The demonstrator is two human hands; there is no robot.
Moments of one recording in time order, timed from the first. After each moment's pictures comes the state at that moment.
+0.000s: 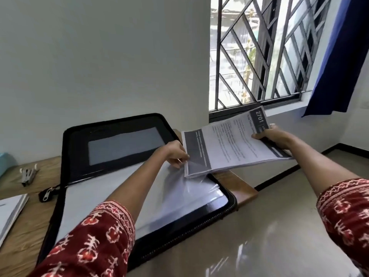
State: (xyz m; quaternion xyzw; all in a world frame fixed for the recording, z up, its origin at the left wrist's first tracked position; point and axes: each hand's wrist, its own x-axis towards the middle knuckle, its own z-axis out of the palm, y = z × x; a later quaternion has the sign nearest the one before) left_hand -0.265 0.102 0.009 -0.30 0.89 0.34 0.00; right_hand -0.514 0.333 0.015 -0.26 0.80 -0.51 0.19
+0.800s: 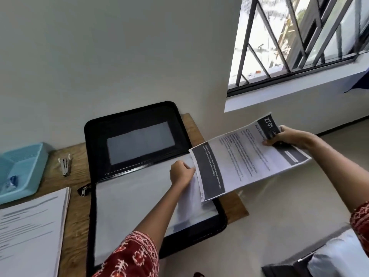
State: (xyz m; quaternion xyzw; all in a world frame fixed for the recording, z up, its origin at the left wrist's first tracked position) left_hand -0.265 0.145 0.015 -0.56 0.73 0.38 -0.12; right_hand -0.561 0.305 0.100 -0.28 0.80 -0.33 0.42
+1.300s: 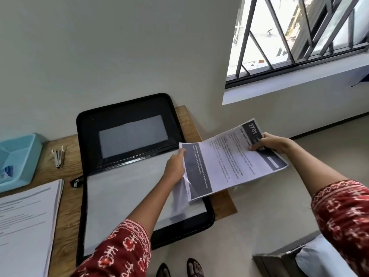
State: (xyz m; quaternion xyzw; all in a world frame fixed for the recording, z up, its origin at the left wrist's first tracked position) left_hand -0.275 0.145 0.018 -0.49 0.81 0.32 -0.02; right_hand -0.579 0.286 0.044 -0.24 0.80 -0.29 0.48
